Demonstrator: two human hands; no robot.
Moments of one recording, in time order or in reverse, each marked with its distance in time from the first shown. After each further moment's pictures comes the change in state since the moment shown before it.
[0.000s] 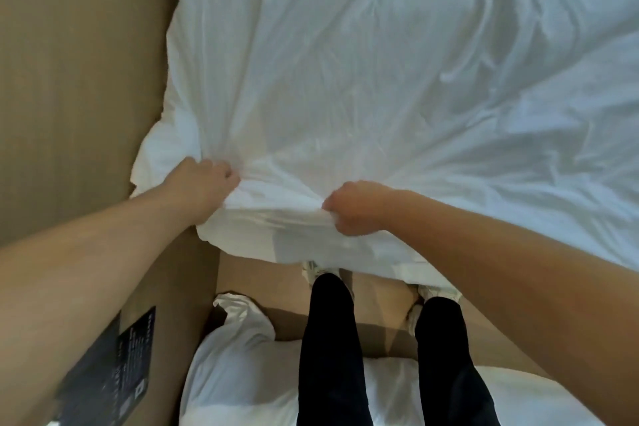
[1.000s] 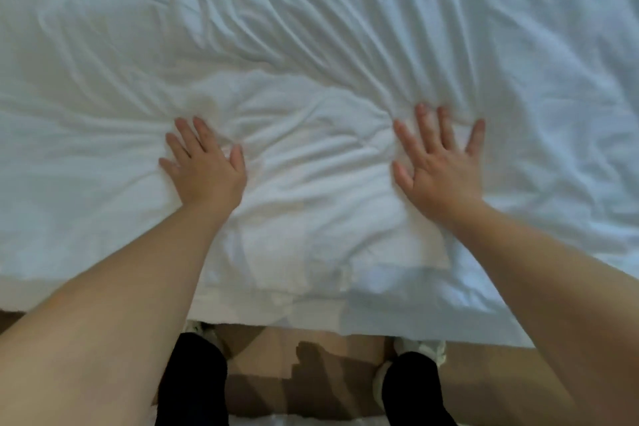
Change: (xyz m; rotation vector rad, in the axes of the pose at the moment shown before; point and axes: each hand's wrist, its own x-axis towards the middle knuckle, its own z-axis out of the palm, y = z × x) left_hand 0.174 0.248 -0.255 -0.907 0.437 -0.744; right_hand -0.154 0.416 0.146 -0.140 0.783 0.558
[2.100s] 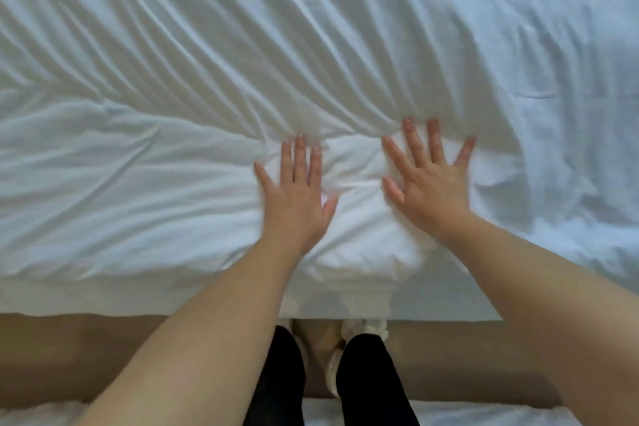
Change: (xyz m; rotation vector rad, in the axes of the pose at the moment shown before) left_hand -0.329 0.553 0.086 0.076 -0.039 0.570; right_hand -0.130 0.516 0.081 -0.134 -0.071 -0.017
